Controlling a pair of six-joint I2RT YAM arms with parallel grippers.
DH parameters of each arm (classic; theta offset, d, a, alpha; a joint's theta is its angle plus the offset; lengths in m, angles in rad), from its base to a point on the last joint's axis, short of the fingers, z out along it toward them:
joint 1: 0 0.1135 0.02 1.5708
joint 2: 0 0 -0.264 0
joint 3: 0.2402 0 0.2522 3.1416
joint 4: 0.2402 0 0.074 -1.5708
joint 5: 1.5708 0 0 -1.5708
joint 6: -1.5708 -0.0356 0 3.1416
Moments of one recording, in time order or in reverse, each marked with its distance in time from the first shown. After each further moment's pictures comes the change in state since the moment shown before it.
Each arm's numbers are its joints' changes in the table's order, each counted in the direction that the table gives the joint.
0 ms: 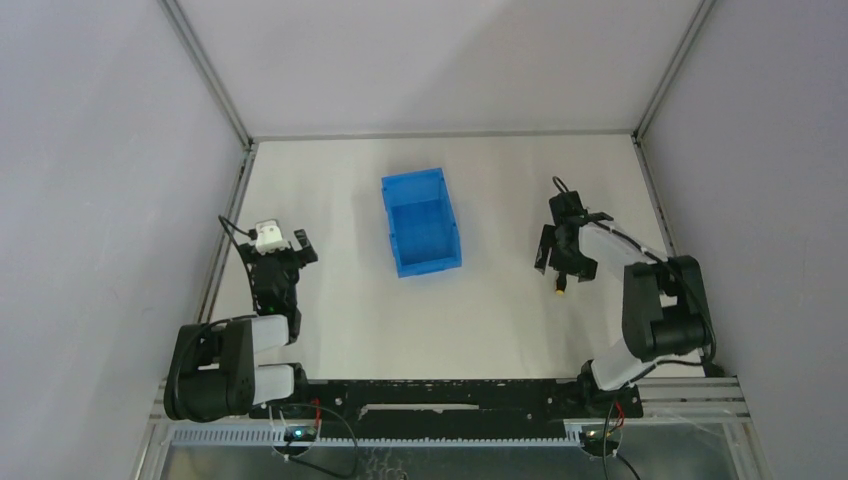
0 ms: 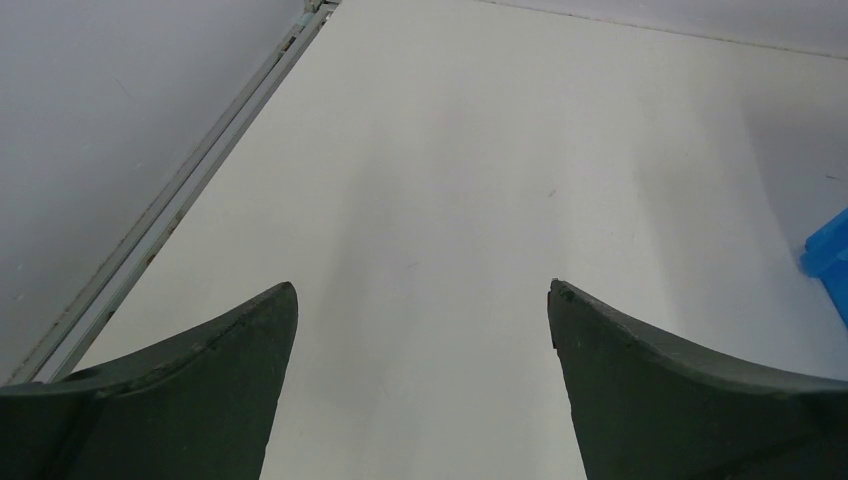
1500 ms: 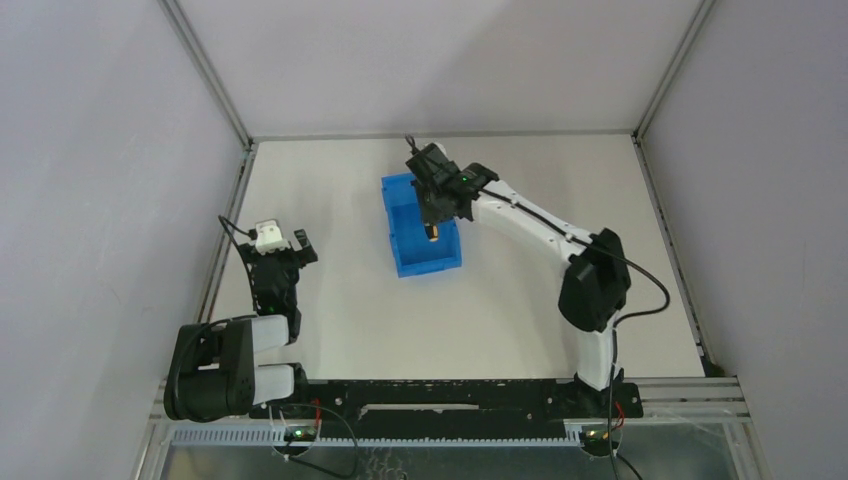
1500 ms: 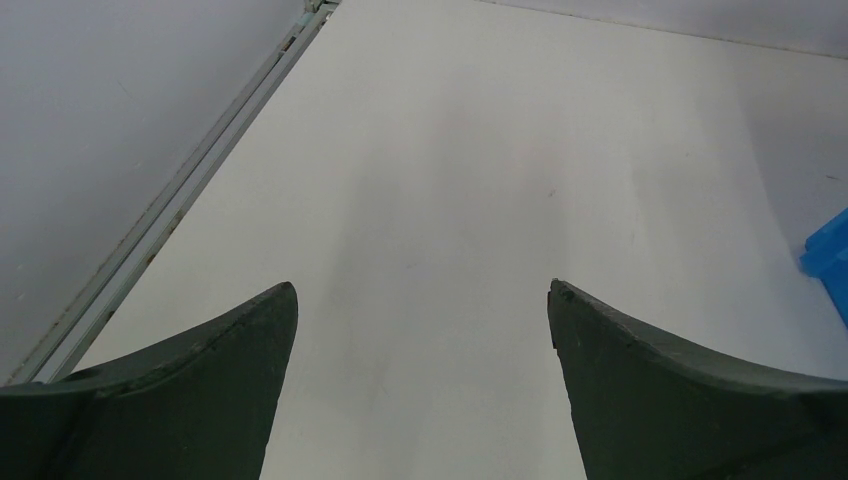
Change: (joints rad) left arm 0.000 0.000 0.000 0.000 0.000 0.000; right arm 0.619 -0.370 0.896 0.161 -0.036 0.020
